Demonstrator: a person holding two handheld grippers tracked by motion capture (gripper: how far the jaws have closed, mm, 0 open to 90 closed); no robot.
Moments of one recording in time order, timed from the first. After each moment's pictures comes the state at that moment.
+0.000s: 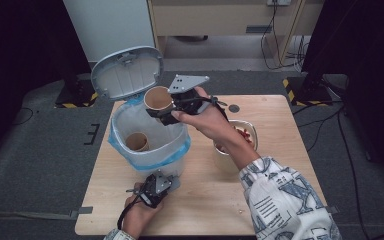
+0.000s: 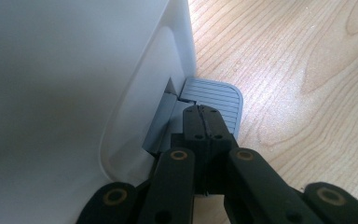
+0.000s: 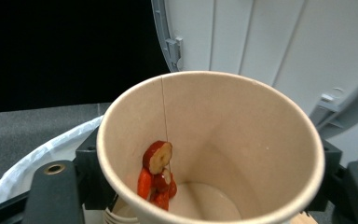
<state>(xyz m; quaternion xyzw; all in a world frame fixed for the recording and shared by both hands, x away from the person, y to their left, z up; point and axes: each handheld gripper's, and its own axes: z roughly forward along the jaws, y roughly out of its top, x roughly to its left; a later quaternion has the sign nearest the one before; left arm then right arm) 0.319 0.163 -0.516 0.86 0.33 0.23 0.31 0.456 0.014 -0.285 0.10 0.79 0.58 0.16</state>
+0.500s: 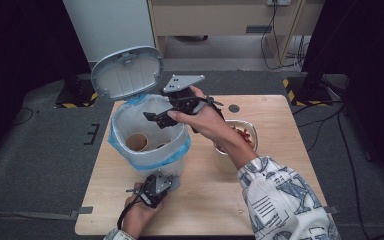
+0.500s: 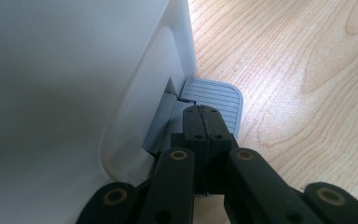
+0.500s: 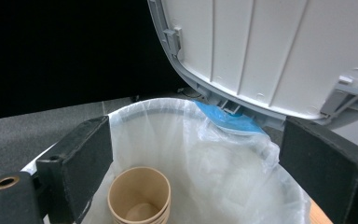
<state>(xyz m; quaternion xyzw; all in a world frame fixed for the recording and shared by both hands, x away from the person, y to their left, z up) 0.319 0.163 -0.516 0.86 0.33 0.23 0.31 0.457 0.020 -0.287 0.14 0.80 0.57 0.13</state>
